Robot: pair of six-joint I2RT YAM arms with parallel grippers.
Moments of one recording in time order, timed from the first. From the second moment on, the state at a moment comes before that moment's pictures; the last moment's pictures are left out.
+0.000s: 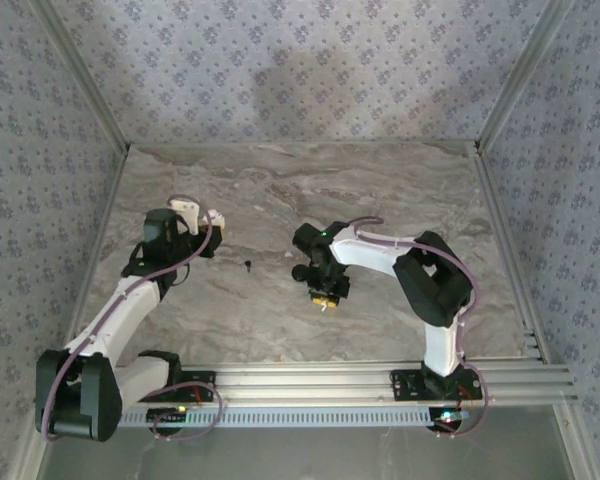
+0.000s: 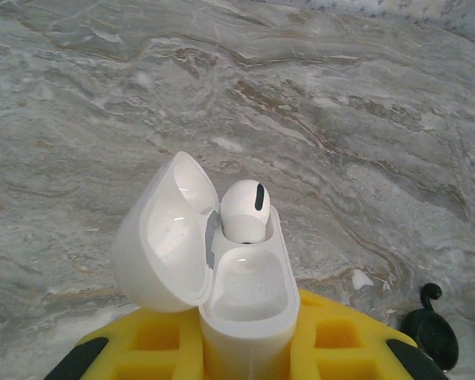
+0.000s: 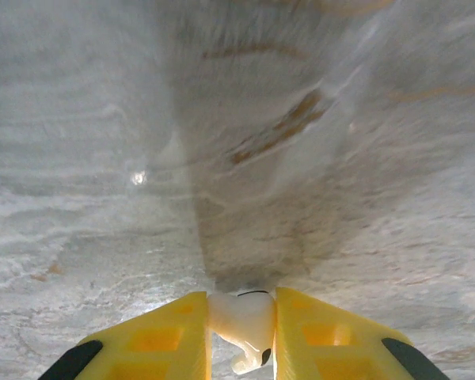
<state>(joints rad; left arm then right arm) -0.17 1.08 0.63 -0.10 0.30 -0.19 0.80 1.88 1.25 -0.96 -0.14 1.04</state>
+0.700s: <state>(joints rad) -0.42 1.25 0.67 0.10 0.57 -0.12 0.80 1.31 1.22 -0.72 0.20 0.74</state>
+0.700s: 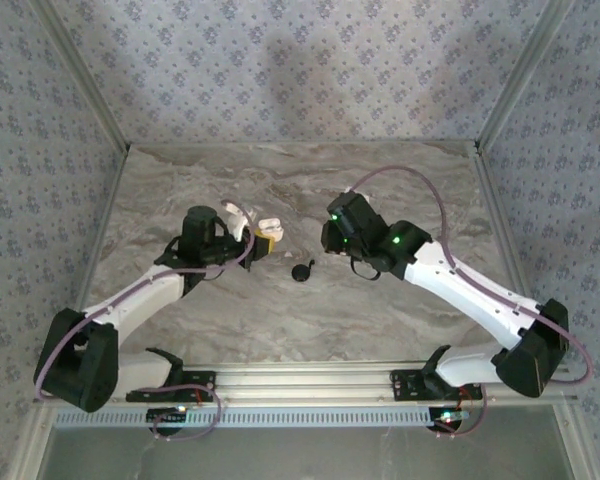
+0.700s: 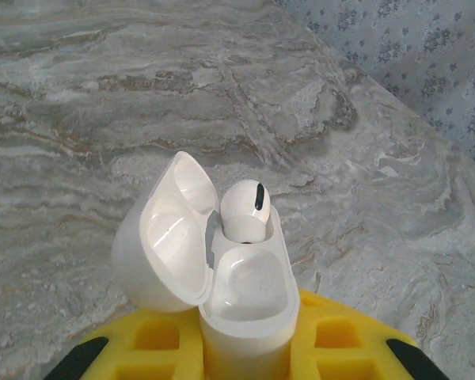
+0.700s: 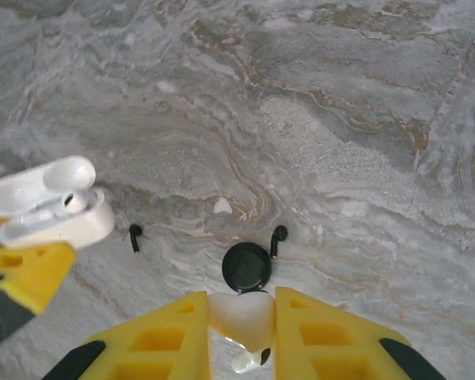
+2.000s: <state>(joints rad) -0.43 1.25 0.69 0.04 0.57 -0.04 0.66 1.75 1.05 -0.83 -0.16 0.48</state>
